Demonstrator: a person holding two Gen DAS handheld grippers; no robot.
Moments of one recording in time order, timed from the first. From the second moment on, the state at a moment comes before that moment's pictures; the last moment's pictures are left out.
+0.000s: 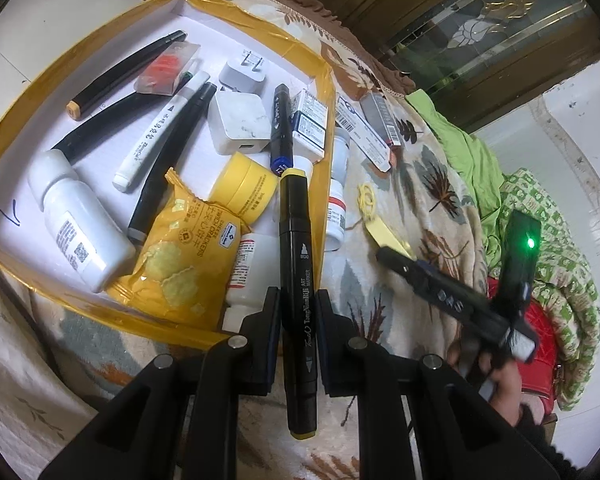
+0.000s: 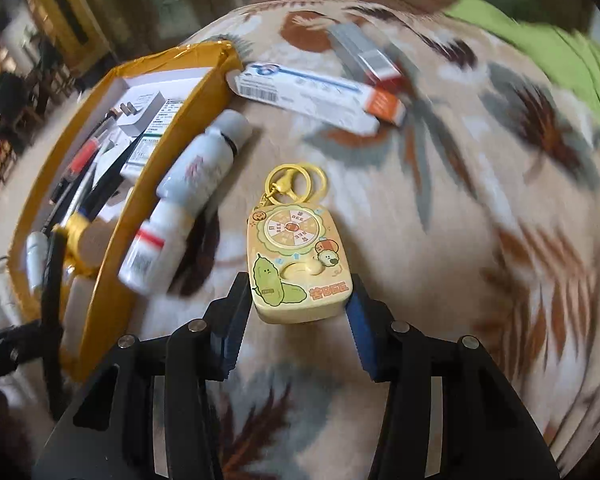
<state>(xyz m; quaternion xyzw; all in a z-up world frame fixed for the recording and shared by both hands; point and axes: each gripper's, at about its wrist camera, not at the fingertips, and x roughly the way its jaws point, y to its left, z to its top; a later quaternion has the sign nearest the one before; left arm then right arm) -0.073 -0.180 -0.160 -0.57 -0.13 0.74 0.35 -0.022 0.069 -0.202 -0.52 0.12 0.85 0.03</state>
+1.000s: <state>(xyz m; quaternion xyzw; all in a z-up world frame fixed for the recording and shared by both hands) -0.154 -0.278 -0.135 -0.55 -0.15 0.78 0.26 0.012 0.032 -0.156 -0.44 0.29 0.85 -0.01</state>
